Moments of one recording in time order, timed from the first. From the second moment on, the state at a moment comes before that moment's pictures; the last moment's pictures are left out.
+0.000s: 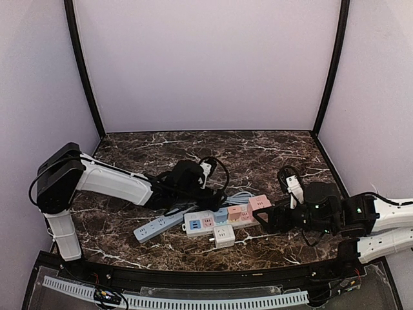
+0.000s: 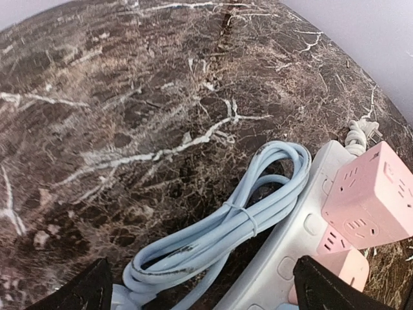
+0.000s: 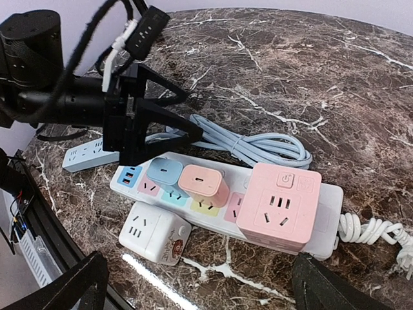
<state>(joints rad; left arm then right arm) -0.99 1.87 1.06 0.17 -0.12 -0.39 1.22 0.80 0.51 -0.28 0.36 0.60</state>
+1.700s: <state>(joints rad) -1.15 1.73 1.00 -0.15 0.13 0.22 1.22 0.72 0.54 -0.31 0.38 0.58</state>
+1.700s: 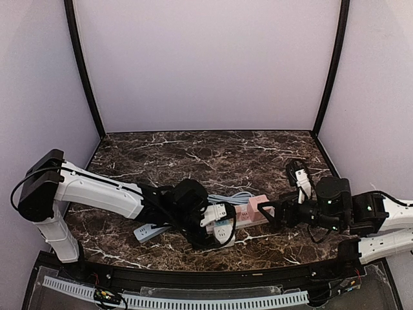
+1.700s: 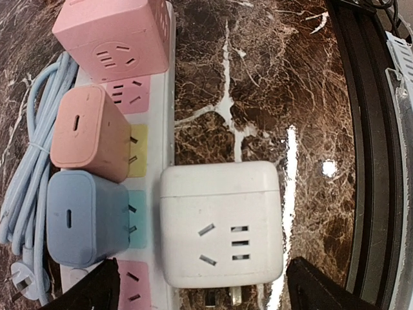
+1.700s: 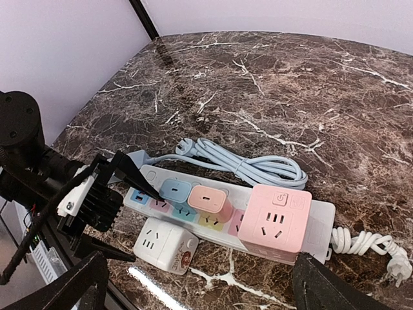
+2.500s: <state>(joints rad) -1.20 1.82 1.08 -0.18 0.07 0.21 1.22 0.70 0.54 -0.31 0.39 0.58</state>
